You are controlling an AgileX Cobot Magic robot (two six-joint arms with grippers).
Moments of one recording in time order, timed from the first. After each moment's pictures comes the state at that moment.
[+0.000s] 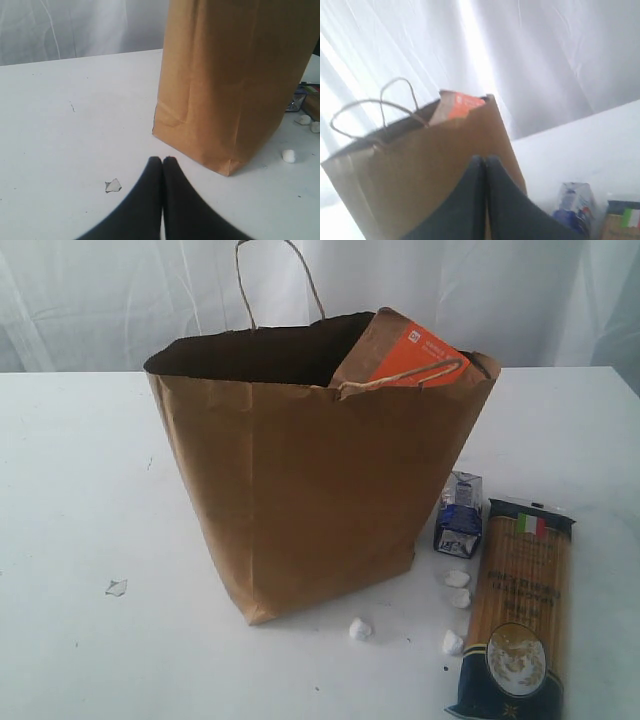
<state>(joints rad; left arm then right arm) -0.48 0.01 0.02 -0.21 0.21 0.13 0.33 0.16 0.00 0.05 -0.22 0.41</state>
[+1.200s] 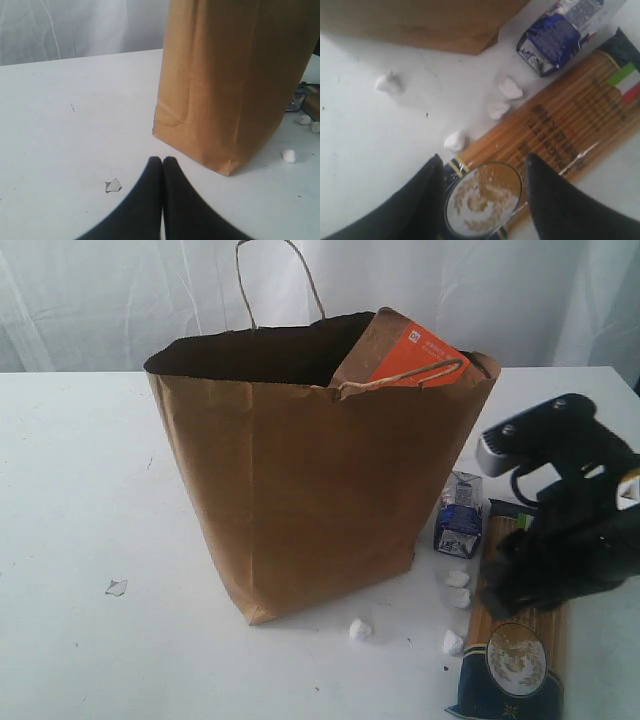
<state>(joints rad) -0.48 0.01 0.02 -0.21 0.21 0.13 0.40 1.18 -0.71 0.10 0.67 -0.27</state>
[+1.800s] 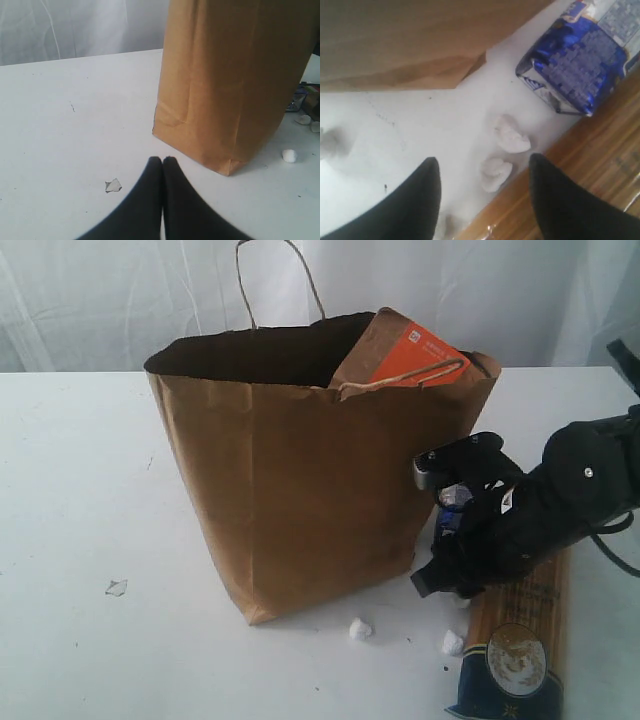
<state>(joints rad) -0.48 0.01 0.02 -0.21 0.21 0.13 0.40 1.60 -0.79 0.10 0.42 -0.20</state>
